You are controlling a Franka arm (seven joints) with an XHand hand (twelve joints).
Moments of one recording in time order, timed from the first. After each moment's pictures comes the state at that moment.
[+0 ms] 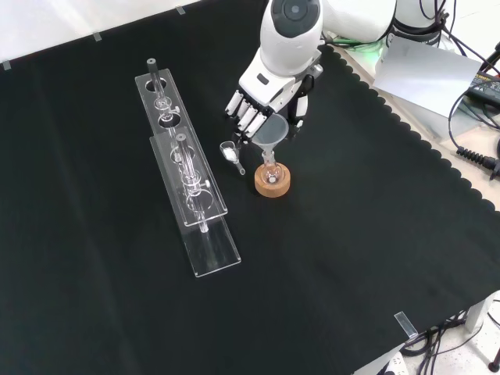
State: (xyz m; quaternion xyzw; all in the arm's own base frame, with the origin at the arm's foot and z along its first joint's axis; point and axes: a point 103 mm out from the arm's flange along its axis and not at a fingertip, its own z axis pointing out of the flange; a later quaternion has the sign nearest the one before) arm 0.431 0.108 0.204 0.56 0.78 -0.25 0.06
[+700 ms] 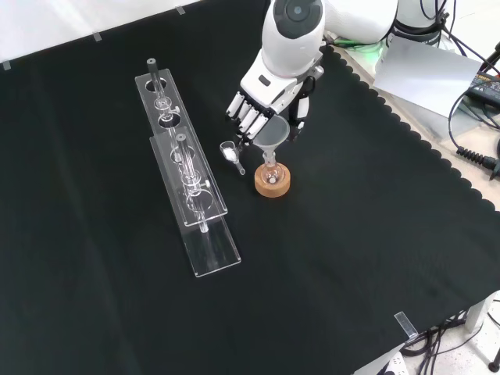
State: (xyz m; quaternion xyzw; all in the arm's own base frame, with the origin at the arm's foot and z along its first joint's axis) arm 0.432 0.113 0.204 0.56 0.79 -0.25 0.07
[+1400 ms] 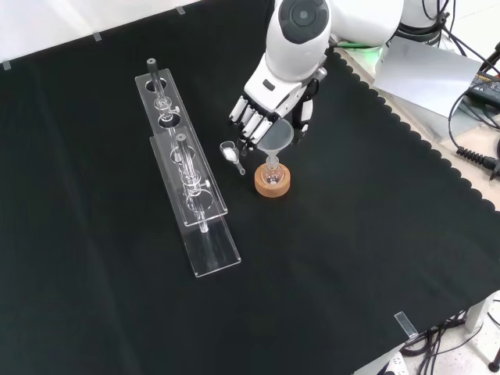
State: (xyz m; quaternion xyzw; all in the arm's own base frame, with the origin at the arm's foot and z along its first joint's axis) arm 0.434 0.126 0.208 0.55 0.79 -0.25 0.07
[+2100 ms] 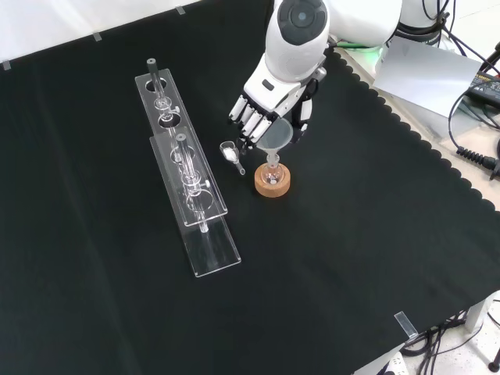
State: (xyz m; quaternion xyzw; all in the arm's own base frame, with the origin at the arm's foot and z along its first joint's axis) arm 0.431 0.119 0.204 0.56 0.79 -0.25 0.07
